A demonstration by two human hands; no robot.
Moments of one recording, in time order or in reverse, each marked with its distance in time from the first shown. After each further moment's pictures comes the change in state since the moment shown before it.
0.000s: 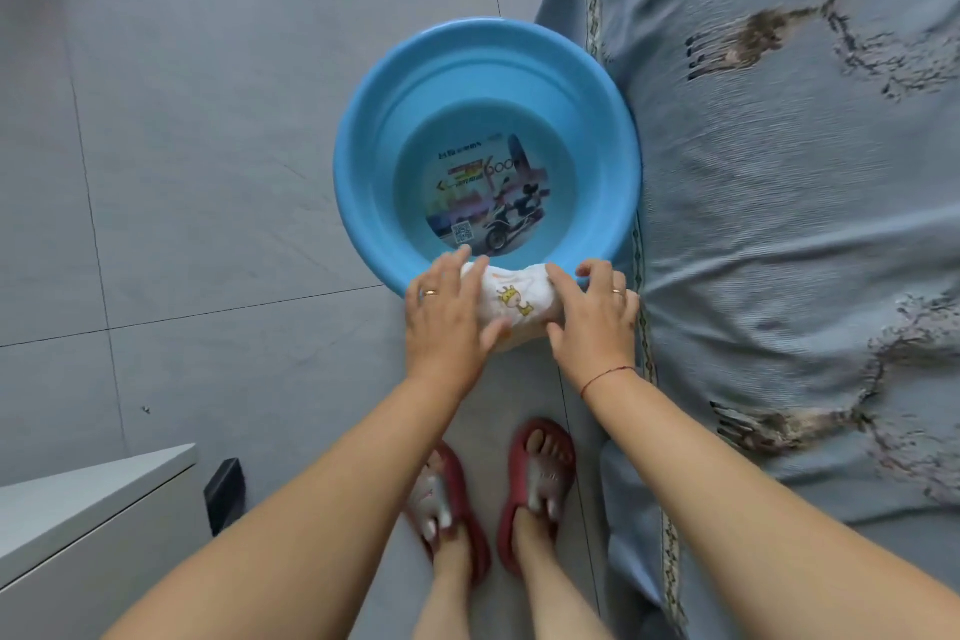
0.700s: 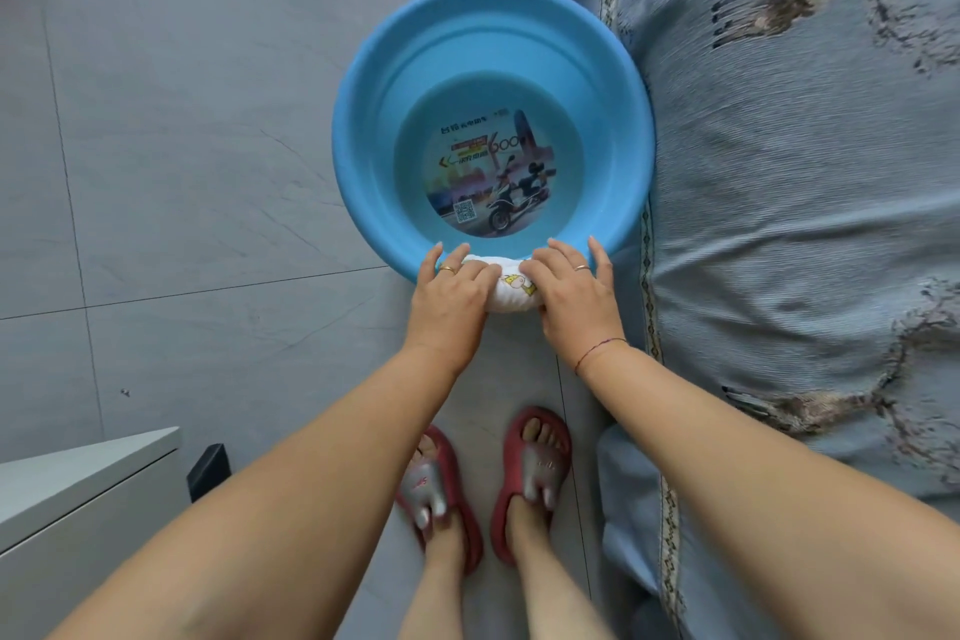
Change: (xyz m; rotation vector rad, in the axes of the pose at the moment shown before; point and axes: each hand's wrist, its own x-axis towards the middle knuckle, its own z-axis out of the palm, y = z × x) left_hand 0.011 -0.014 0.024 0.100 -0.020 0.244; right_hand 0.011 -0.003 0.025 -0.160 -0.040 -0.296
